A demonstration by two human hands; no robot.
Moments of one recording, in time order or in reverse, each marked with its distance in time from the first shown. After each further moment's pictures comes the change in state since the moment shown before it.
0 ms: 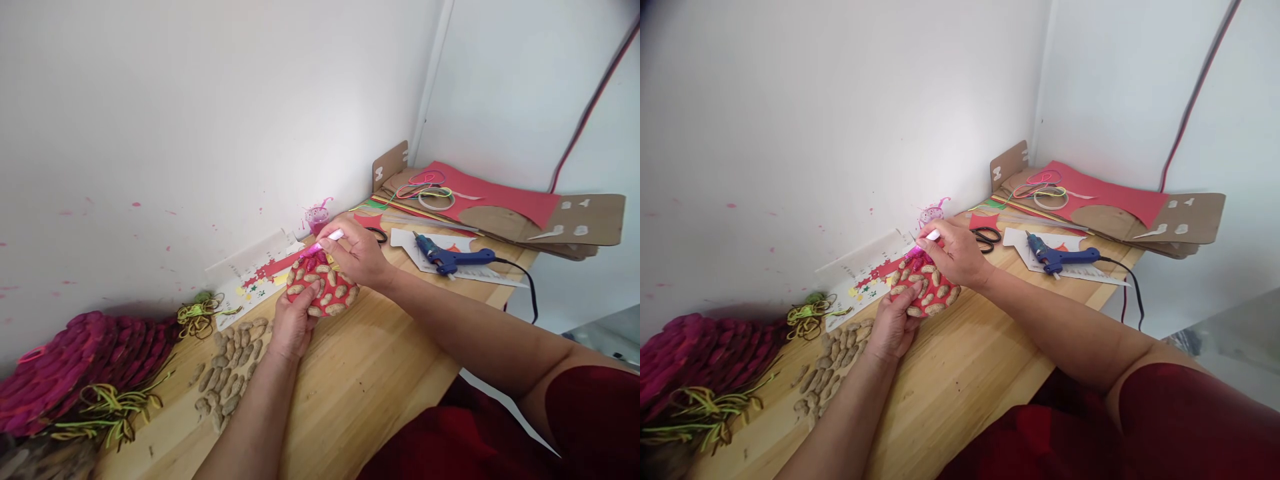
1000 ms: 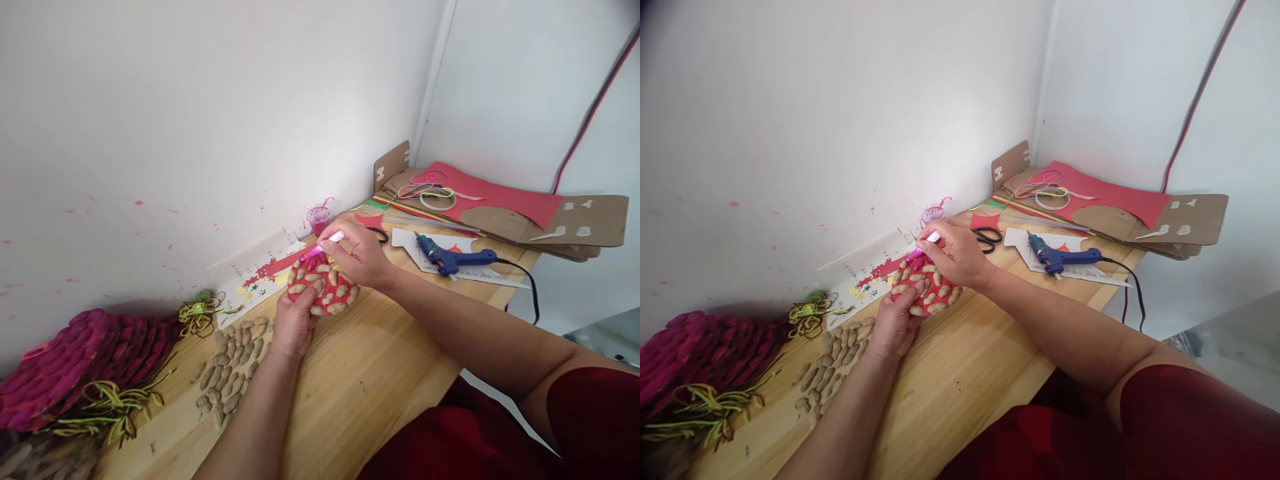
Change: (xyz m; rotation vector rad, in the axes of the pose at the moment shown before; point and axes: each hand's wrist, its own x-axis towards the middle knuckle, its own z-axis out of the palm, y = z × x) left_hand 0.000 -0.002 0.002 -0.002 -0.006 0.031; right_hand 0.000 -0.002 -0.001 -0.015 -0.010 -0.063
